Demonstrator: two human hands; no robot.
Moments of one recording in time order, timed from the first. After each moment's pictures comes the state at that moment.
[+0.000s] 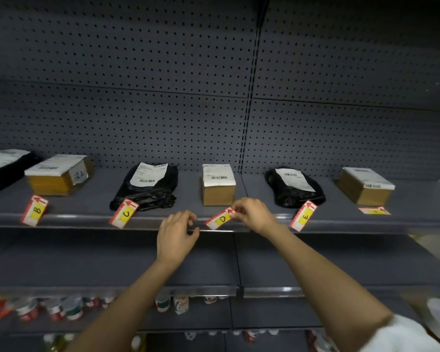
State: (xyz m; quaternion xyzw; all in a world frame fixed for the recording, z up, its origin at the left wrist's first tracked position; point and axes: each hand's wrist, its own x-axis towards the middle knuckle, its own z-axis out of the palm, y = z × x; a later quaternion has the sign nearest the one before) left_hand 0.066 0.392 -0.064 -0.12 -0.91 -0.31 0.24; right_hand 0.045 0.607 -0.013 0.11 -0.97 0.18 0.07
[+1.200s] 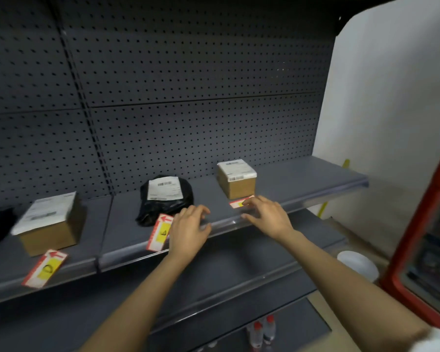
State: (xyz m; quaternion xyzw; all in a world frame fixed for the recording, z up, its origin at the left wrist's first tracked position) left_hand 0.069 0.770 -0.039 -0.32 -0.88 -0.29 0.22; right_hand 0.141 0.982 -0.027 -0.10 -0.97 0.16 0.17
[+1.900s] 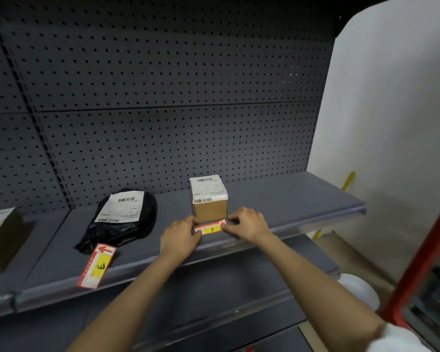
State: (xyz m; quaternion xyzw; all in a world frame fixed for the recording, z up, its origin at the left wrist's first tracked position) left_hand 0.019 0.891 -0.044 -0.23 -0.94 -0.23 0.08; right_hand 0.071 1.079 -0.025 -0.10 -0.98 0.19 0.06
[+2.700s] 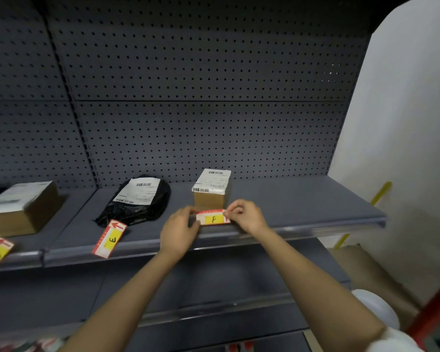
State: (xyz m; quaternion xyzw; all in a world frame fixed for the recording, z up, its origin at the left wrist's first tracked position) left_hand 0.056 0.886 -0.042 -0.15 -0.92 -0.33 0.15; right_hand 0.066 1.078 -0.026 -0.07 -0.87 0.47 0.11
